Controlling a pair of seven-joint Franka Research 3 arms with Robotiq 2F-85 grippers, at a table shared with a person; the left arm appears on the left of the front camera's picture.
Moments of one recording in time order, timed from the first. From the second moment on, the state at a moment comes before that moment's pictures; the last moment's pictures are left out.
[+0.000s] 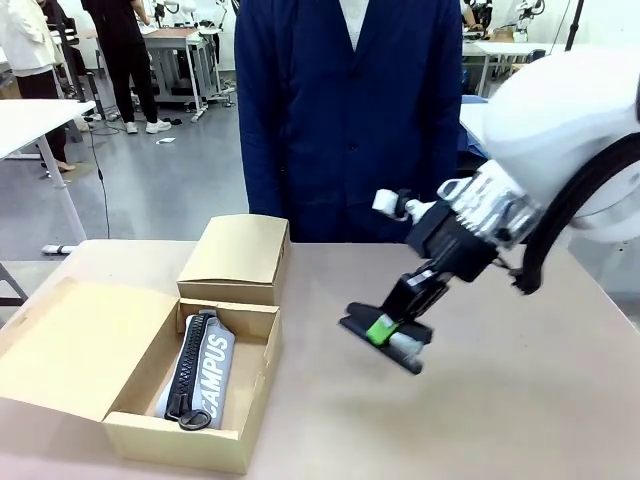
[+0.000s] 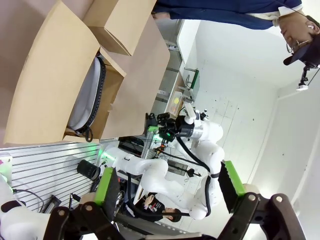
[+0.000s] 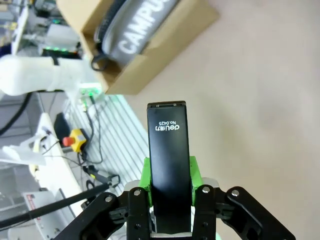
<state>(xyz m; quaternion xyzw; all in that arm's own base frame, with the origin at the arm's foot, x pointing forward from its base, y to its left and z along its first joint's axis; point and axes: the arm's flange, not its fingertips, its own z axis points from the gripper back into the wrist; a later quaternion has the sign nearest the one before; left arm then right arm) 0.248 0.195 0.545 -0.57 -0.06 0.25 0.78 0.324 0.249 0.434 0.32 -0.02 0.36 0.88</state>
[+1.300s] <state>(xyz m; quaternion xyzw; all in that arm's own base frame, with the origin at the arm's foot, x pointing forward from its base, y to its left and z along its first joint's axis) 0.248 0.195 0.546 -0.57 -0.06 0.25 0.78 0.239 0.419 0.441 0.23 -0.04 0.15 0.96</state>
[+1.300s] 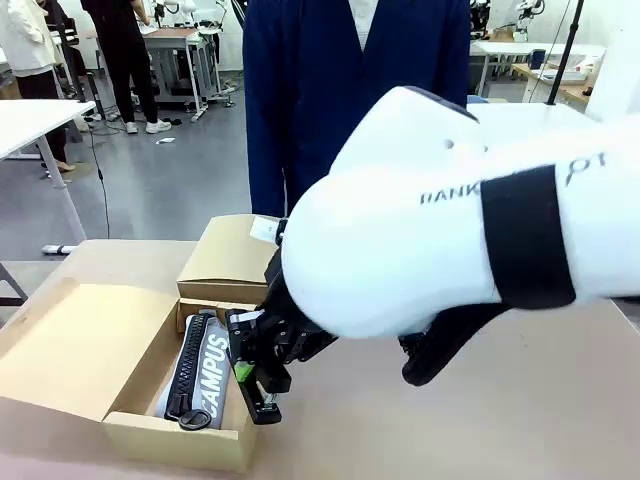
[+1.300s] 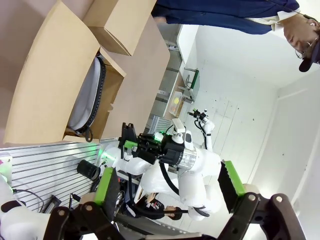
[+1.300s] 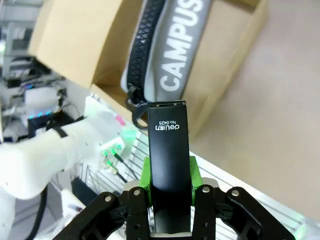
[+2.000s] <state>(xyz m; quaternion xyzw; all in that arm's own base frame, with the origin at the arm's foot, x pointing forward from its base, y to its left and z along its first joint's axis) 0.248 0.195 0.545 -0.57 -0.06 0.25 0.78 0.268 0.459 0.428 0.19 -0.05 0.09 0.98</state>
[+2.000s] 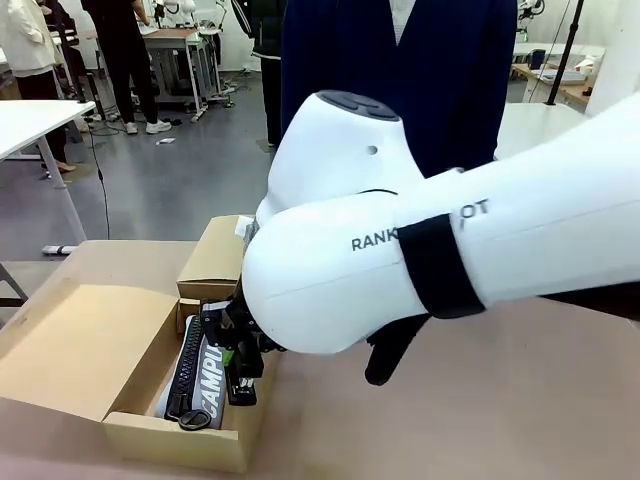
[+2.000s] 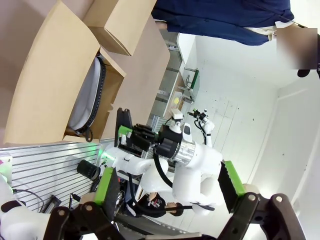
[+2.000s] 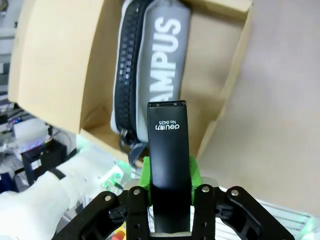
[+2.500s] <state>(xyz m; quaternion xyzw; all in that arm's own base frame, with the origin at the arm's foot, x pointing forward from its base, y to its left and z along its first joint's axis) 0.248 0.195 0.545 -0.57 -0.06 0.25 0.78 0.298 0.474 0.395 0.18 -0.05 0.09 0.98</state>
